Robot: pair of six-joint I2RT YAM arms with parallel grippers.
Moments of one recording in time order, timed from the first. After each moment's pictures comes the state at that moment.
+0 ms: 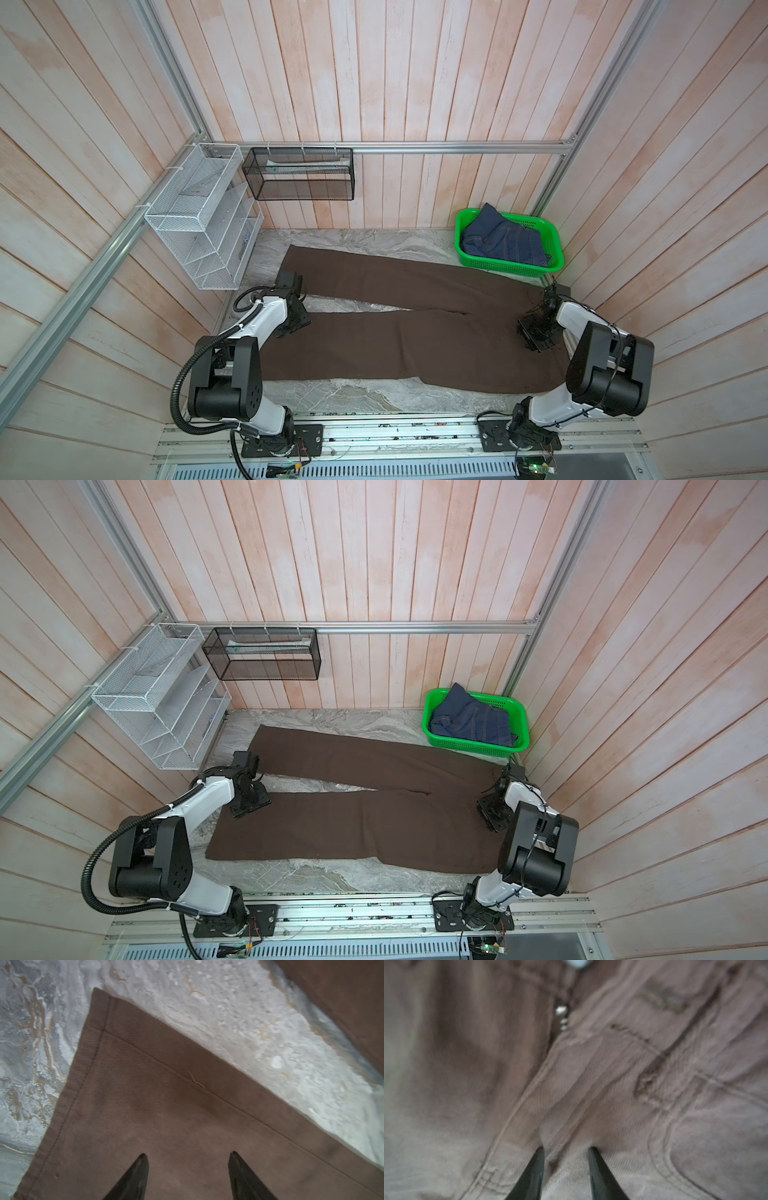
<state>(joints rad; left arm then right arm) -0.01 1.54 0.92 -0.71 -0.17 -0.53 -0.38 1.55 0.83 -0.70 -0.08 0.80</state>
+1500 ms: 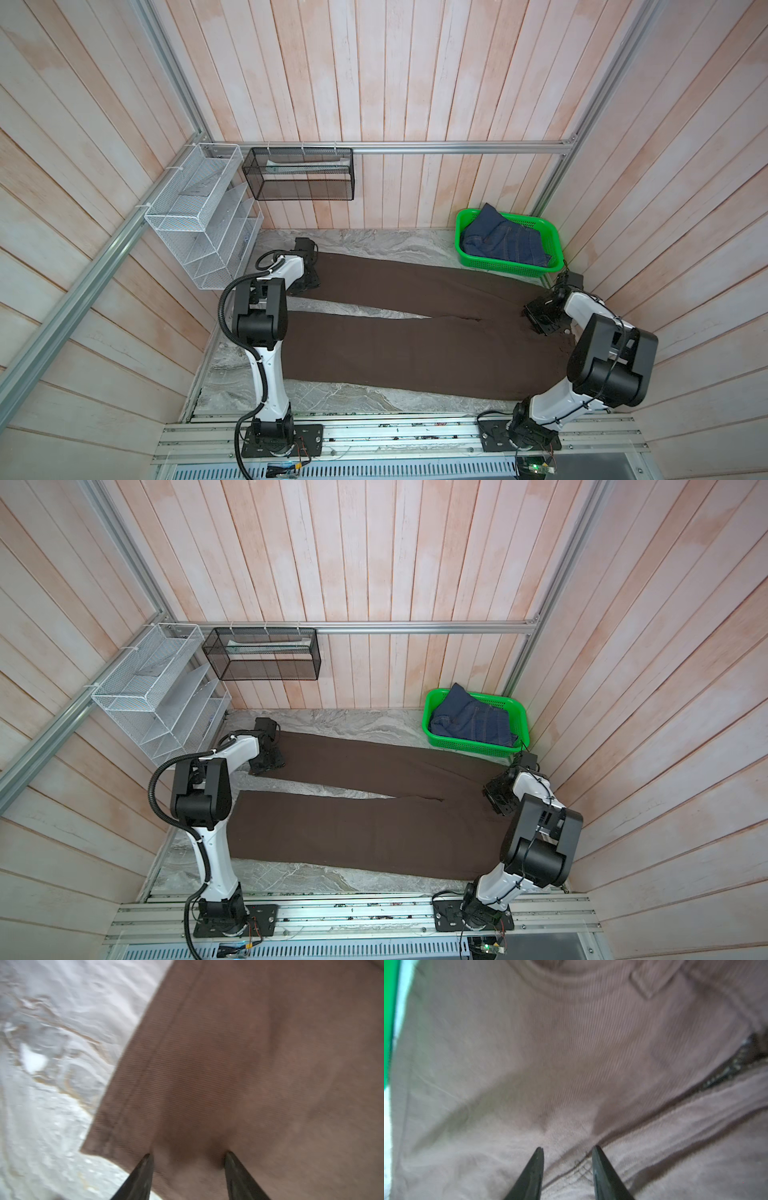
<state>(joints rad) -0.01 2.10 1.51 -0.68 -0.21 -0.45 -0.41 1.62 0.98 -0.64 -0.20 0.65</state>
